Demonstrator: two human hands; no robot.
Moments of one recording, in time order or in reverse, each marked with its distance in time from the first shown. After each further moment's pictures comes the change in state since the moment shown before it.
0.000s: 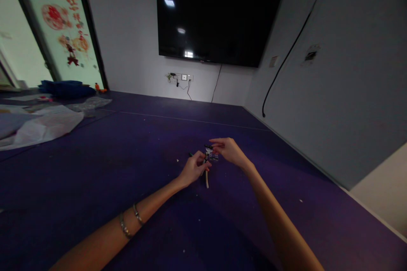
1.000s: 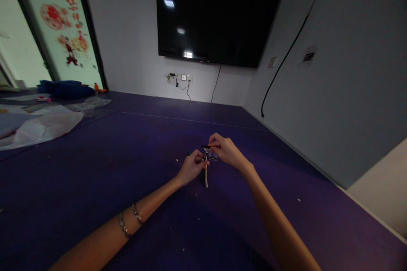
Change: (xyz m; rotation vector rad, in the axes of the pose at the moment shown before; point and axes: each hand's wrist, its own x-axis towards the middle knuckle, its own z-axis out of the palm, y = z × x) left_hand 0.000 0.006 -0.001 0.001 0.042 0.020; right_hand -0.014 -0.037 -0.002 -0.395 -0.009 -0.206
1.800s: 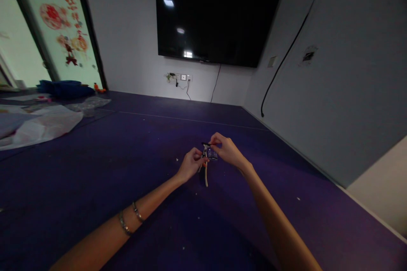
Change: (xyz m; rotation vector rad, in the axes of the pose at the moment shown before) left_hand 0.007 -0.007 -0.001 -0.107 0.073 -0.082; right_hand 0.001 0.010 0.006 0.111 0.082 -0.016
